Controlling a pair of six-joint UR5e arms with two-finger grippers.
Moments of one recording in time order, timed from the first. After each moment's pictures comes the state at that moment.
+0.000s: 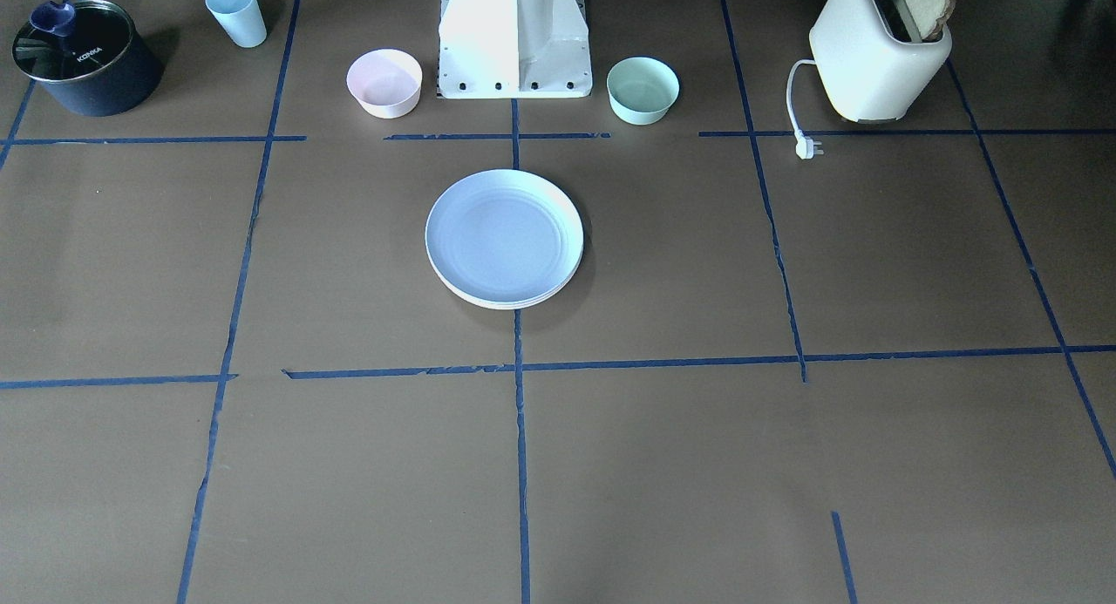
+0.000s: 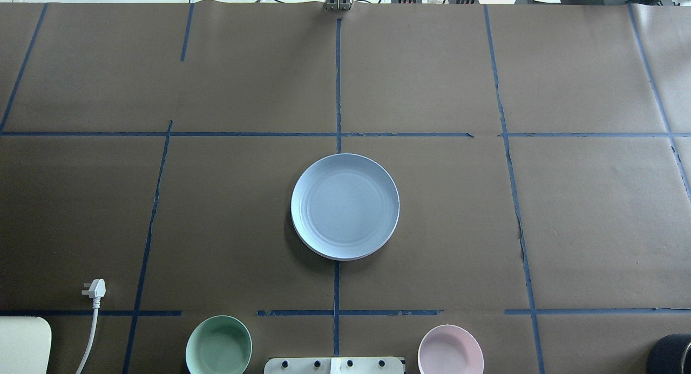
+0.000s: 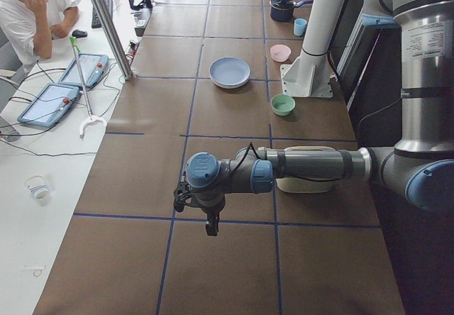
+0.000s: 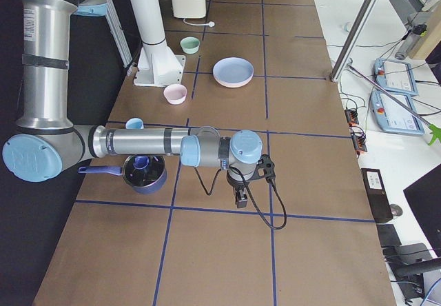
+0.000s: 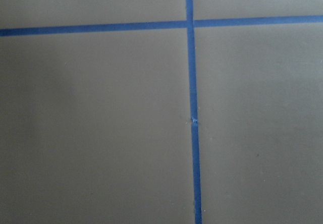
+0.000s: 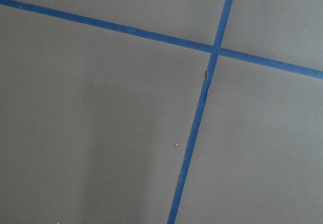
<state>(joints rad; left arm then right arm) -1.55 -1.44 -1.67 -1.55 -2.36 0.06 1.53 -1.68 1.72 -1.62 2.40 -0.21</state>
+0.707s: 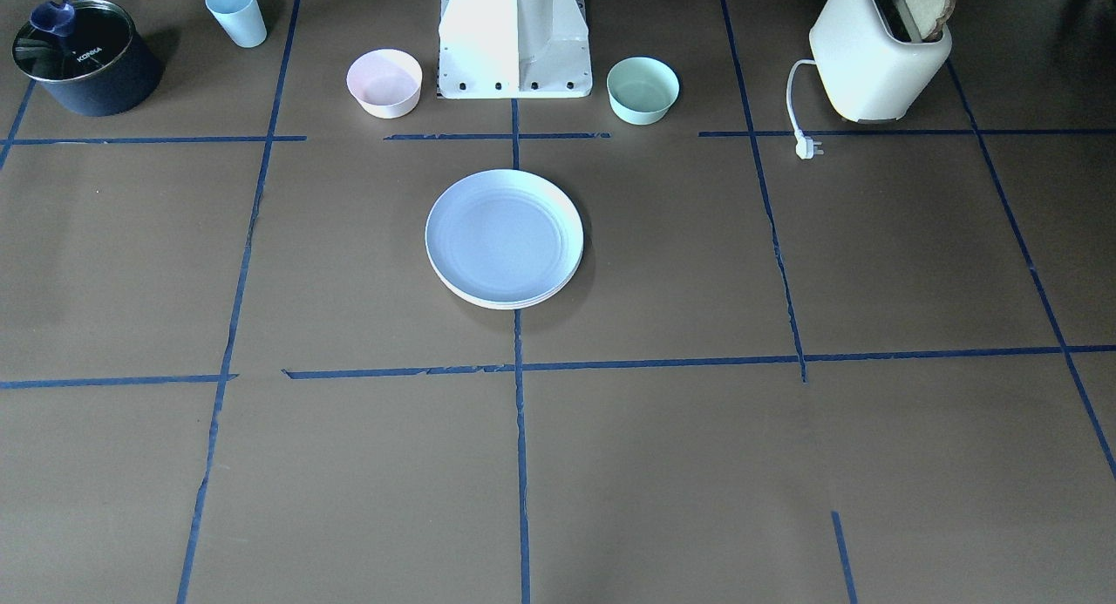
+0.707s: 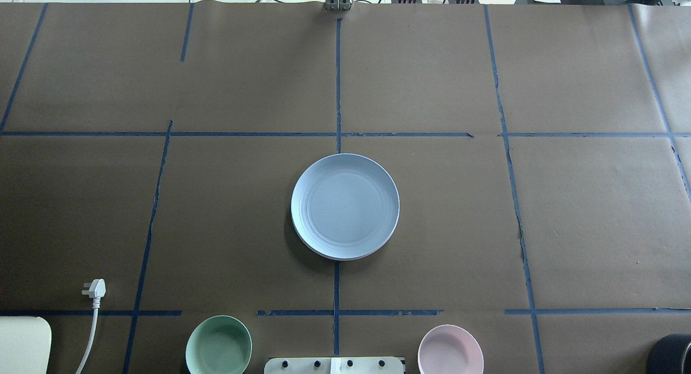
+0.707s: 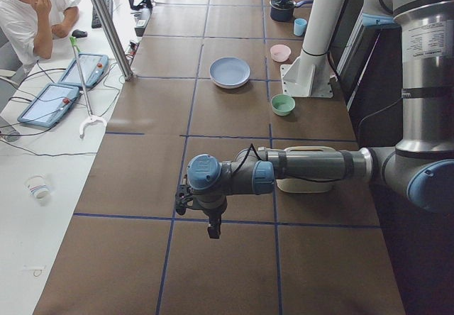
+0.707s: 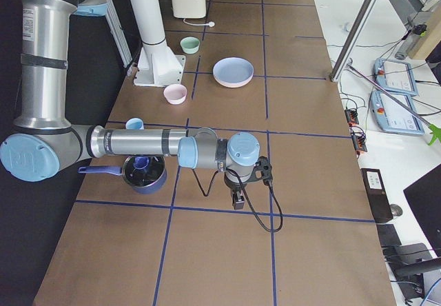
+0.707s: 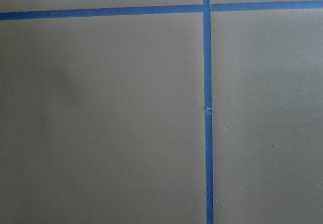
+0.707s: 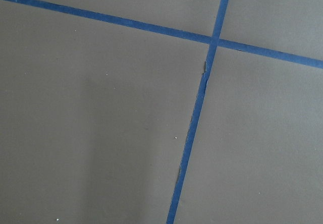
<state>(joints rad) -1.55 -1.44 -1.67 -1.54 -2.35 0.06 1.53 -1.69 1.73 -1.63 2.40 -0.21</state>
